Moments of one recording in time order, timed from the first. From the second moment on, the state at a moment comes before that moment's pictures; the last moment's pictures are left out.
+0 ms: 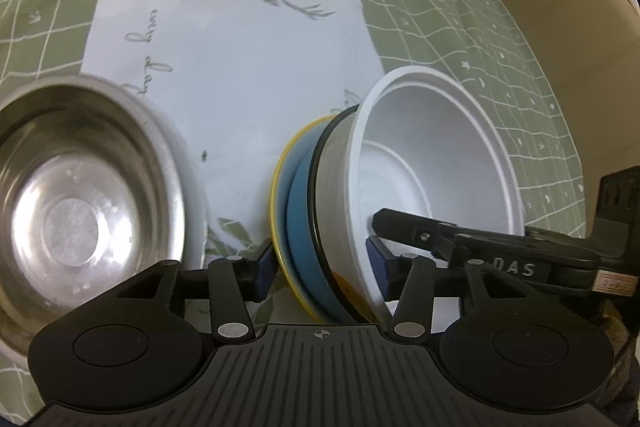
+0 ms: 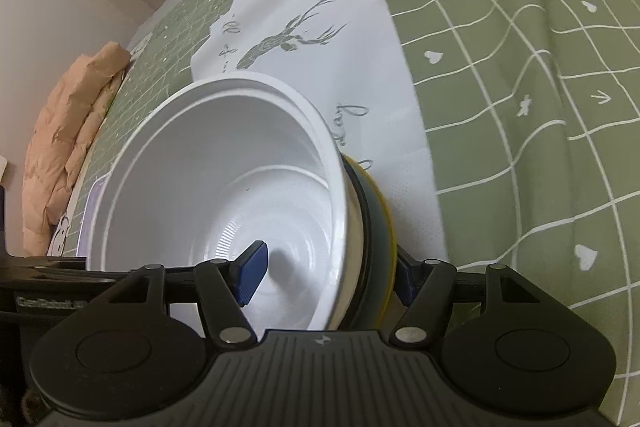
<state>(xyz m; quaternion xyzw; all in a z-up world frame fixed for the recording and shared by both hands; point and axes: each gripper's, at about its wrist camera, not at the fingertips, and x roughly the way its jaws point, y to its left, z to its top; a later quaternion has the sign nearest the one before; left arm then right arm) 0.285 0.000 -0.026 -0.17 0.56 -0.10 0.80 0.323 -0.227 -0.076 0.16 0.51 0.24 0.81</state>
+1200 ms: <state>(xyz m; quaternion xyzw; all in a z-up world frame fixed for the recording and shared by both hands) 0.305 0.012 -0.042 -0.18 0.58 -0.11 0.79 0.335 -0.220 -0.083 0.19 0.56 0.26 0.76</state>
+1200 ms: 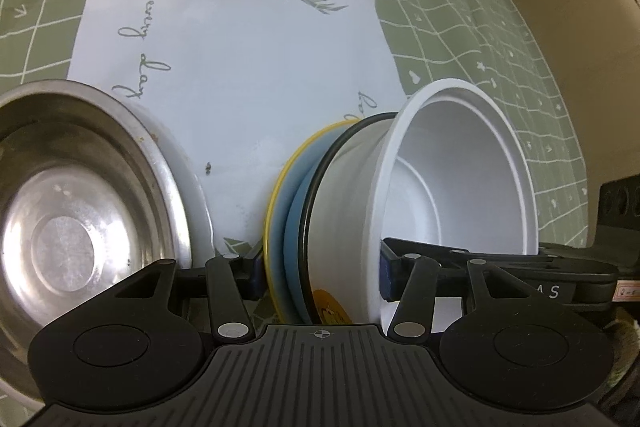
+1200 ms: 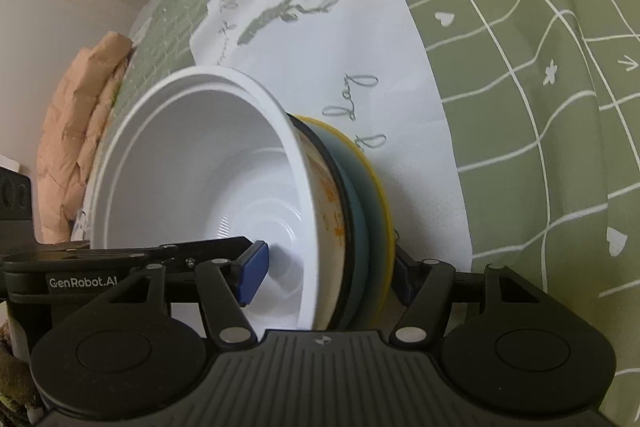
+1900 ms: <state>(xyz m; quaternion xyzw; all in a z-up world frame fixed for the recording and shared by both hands) 0.270 0.067 0.017 -0.21 0.51 -0.09 0.83 0.323 -0.168 -0.011 0.14 0.51 0.29 0.80</state>
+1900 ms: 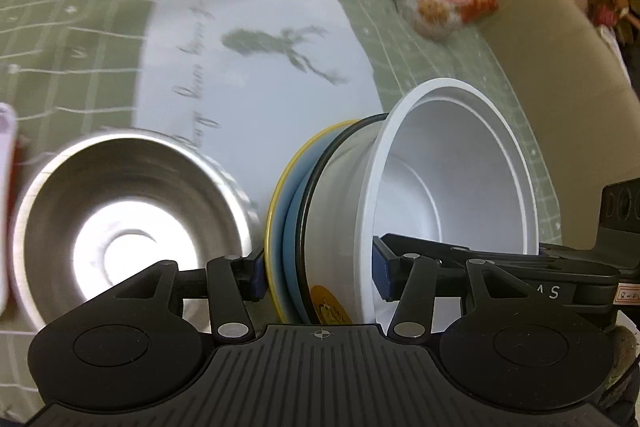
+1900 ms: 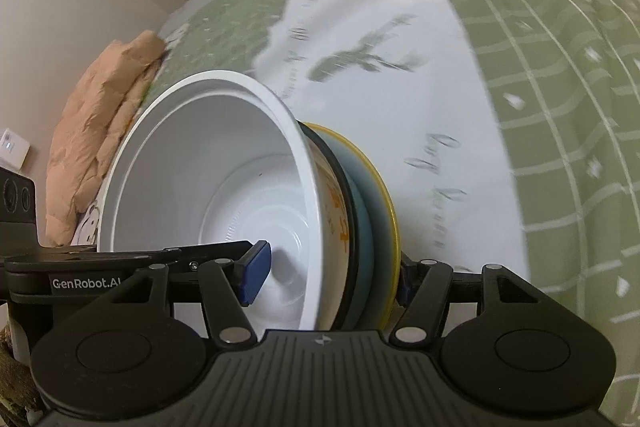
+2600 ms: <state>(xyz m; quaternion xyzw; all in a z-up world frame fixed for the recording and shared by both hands) 0.230 0.195 -0.028 -0.26 0.51 -0.02 0.82 0.324 -0.017 -0.036 0.07 0.54 0.31 0.77</state>
